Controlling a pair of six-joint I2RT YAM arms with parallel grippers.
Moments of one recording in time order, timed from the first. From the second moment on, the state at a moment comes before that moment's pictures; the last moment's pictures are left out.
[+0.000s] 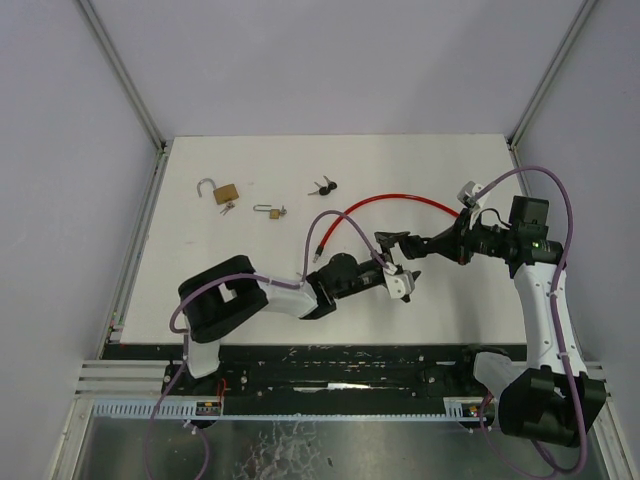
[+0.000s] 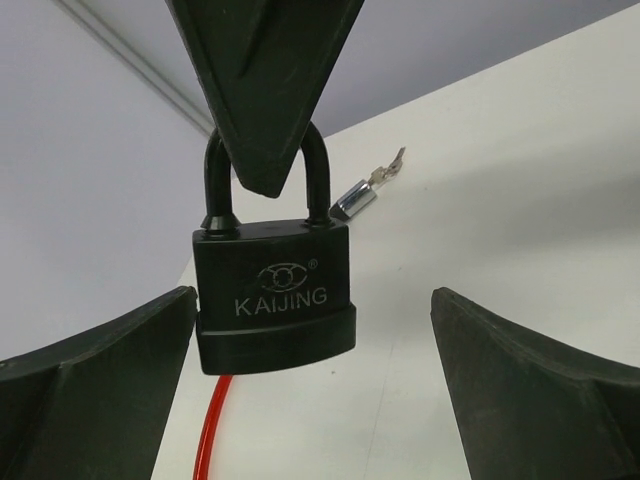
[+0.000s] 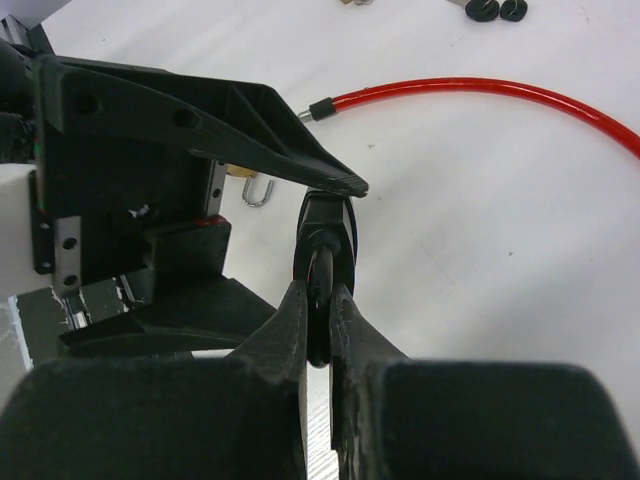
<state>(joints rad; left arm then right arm) -1.06 1.87 0.87 1.10 0.15 0.64 -0.18 1.04 0.91 -0.72 -1.12 -0.56</state>
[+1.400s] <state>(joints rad) -0.96 1.93 1.11 0.66 -0.01 0.31 -0.19 1.02 0.90 -0.66 -1.11 -0.49</state>
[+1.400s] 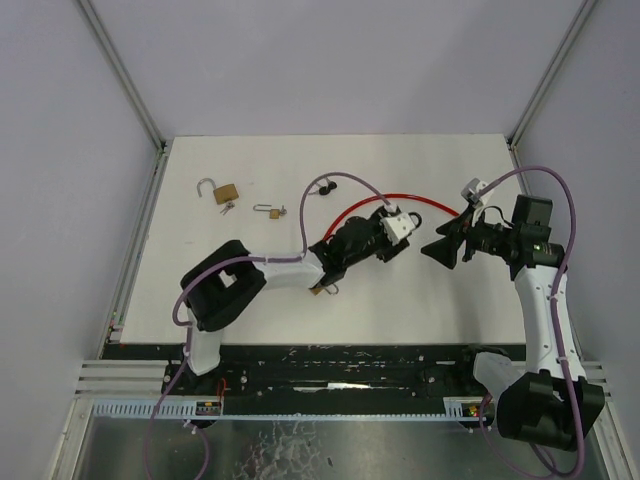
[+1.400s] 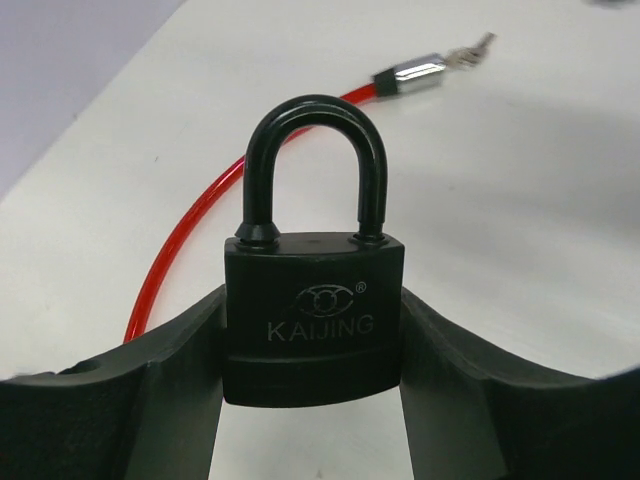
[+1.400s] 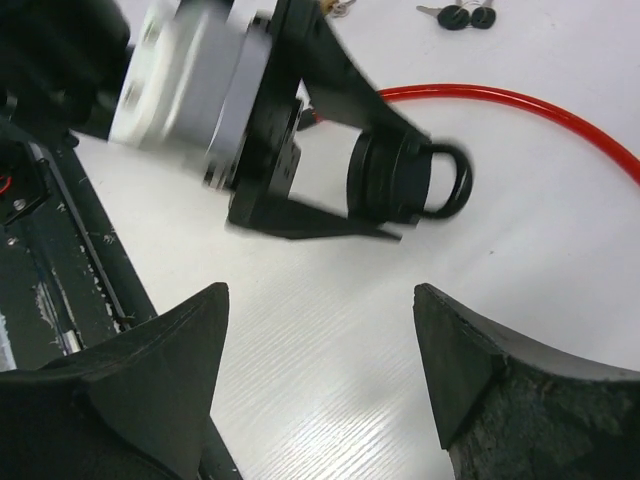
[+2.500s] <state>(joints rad) -0.41 2.20 1.81 -0.30 -0.30 -0.53 -0.21 1.00 0.89 -0.61 -1.05 -0.44</state>
